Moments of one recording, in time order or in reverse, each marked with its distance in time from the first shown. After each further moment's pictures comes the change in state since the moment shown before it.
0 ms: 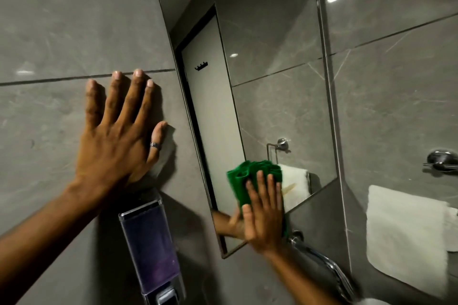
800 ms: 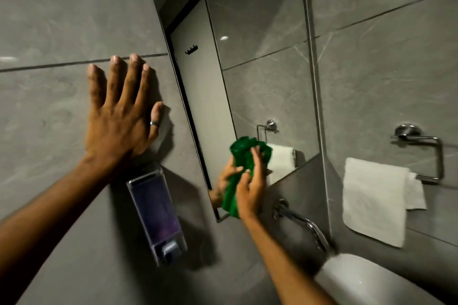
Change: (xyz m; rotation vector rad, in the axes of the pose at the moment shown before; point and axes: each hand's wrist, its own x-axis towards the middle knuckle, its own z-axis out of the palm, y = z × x) left_hand -0.002 -0.001 0.004 -0.039 0.015 0.017; right_hand 0.005 -0.053 -0.007 0.584 0.326 0.496
